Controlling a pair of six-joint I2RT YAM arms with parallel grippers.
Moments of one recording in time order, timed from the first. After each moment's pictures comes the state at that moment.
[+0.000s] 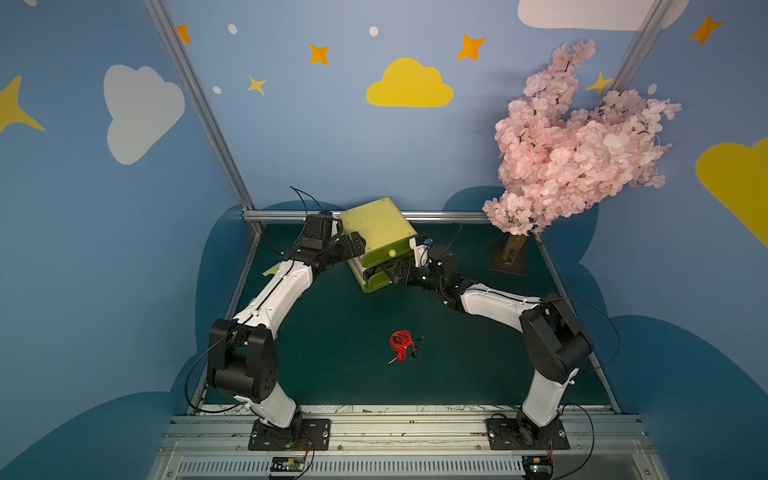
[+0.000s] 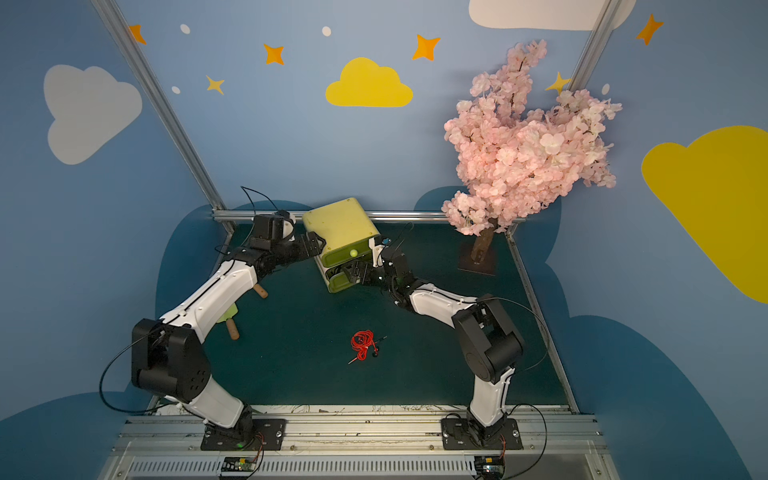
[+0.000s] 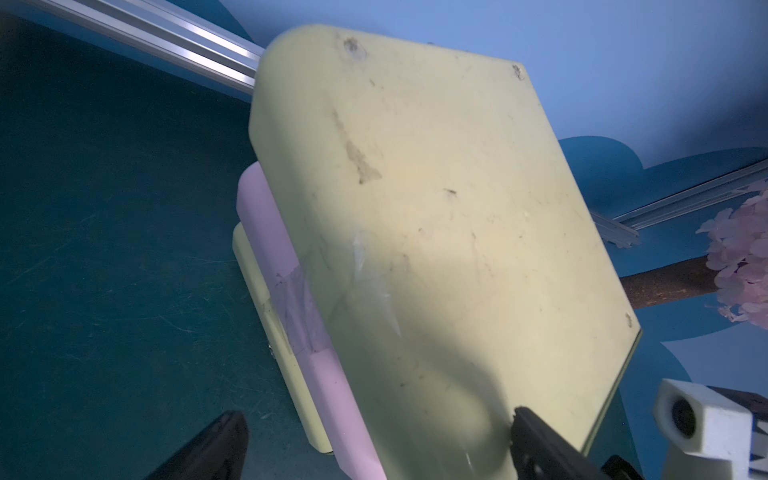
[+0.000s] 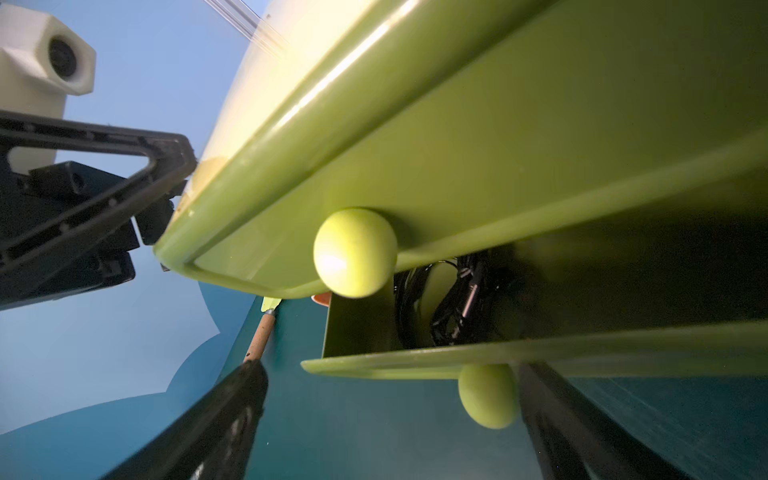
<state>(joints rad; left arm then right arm) -0.20 1.62 1.36 -0.39 0.20 -0.50 0.65 1.84 1.16 0.31 -0.31 0.65</state>
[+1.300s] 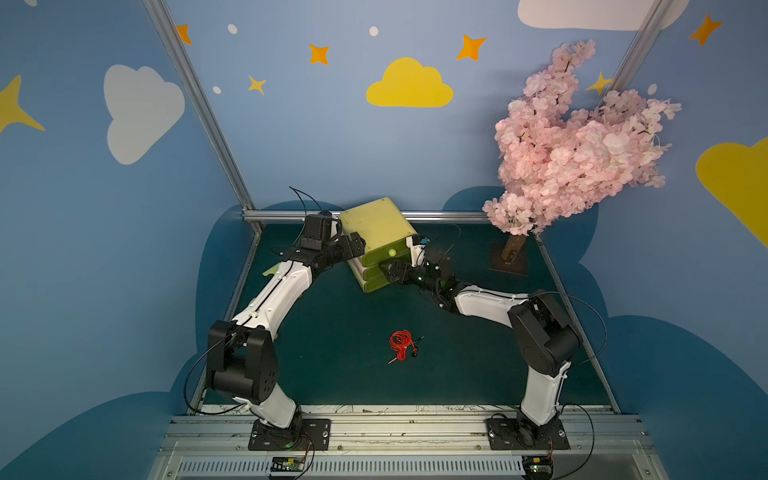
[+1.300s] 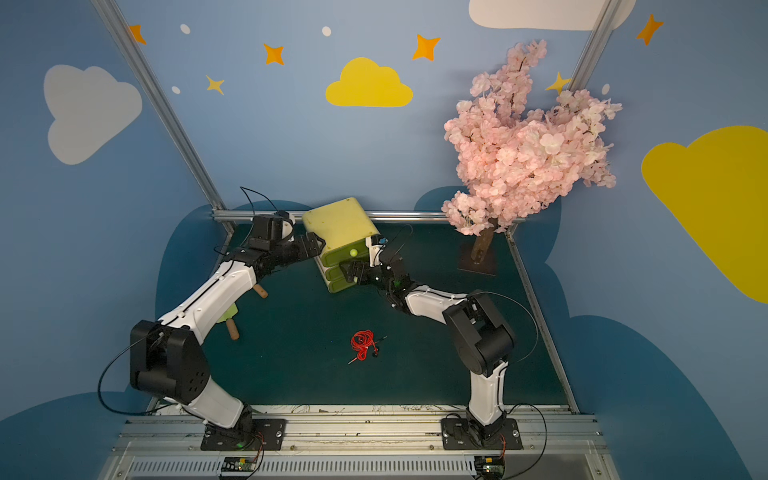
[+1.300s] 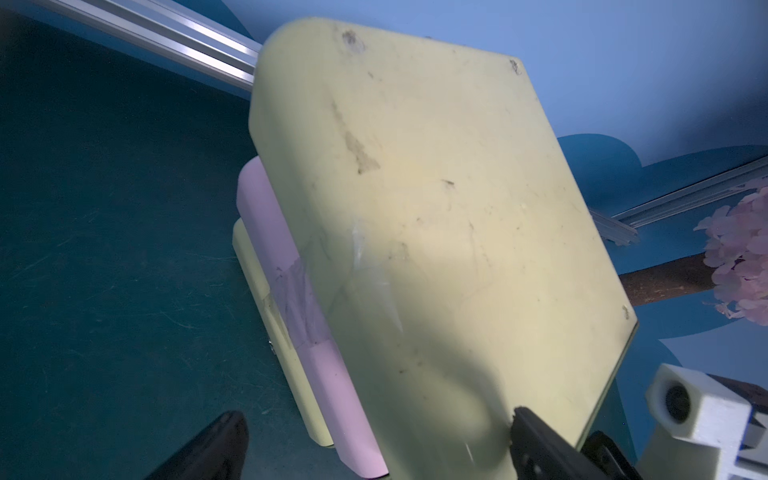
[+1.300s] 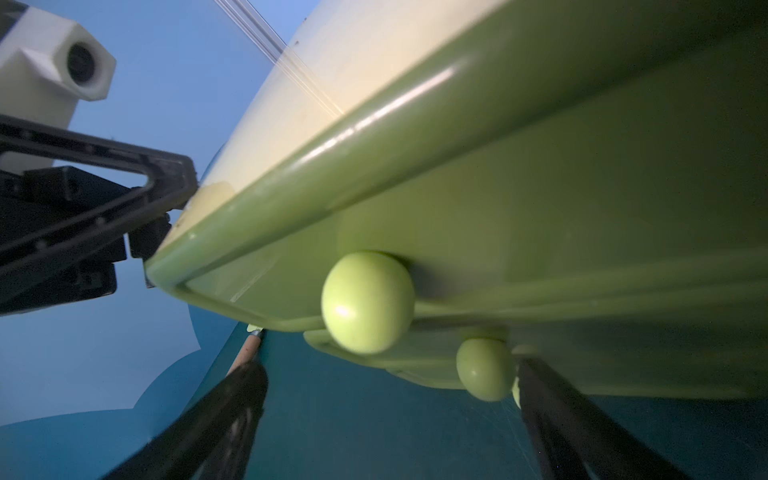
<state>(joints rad) -0.20 1.61 1.36 -0.40 0.21 -0.50 0.67 1.87 1.12 0.48 -0.27 0.59</state>
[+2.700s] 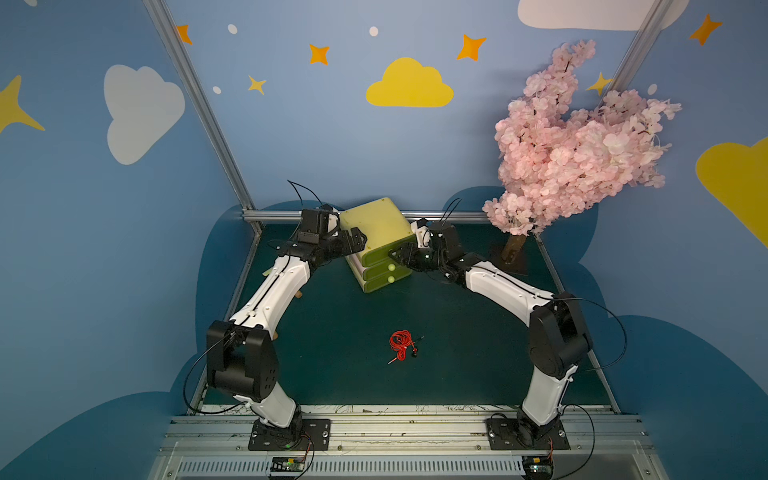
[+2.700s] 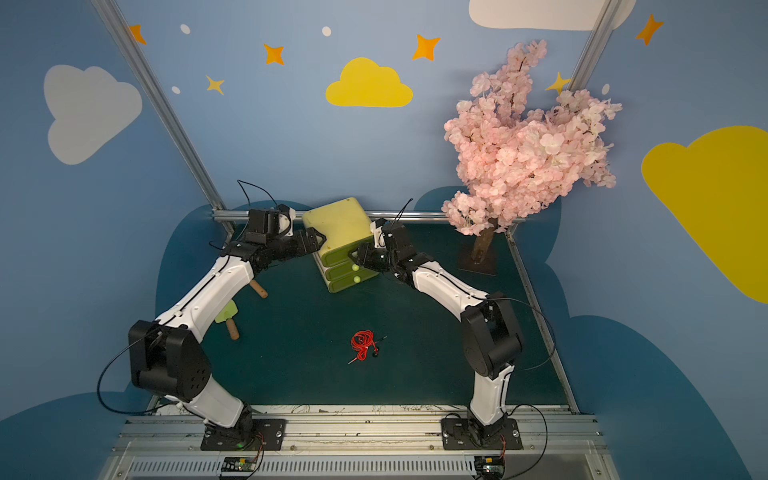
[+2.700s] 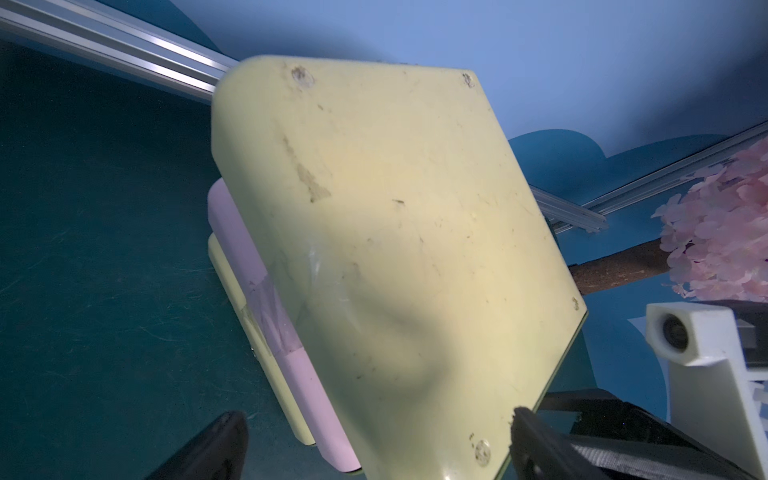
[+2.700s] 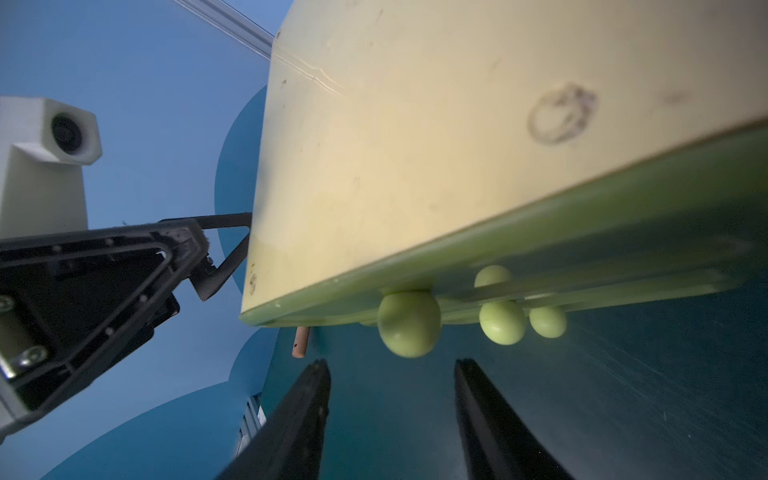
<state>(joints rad) -0.18 1.63 1.43 -0.45 0.28 -0.47 0.60 1.86 1.47 -0.11 -0.42 0.73</state>
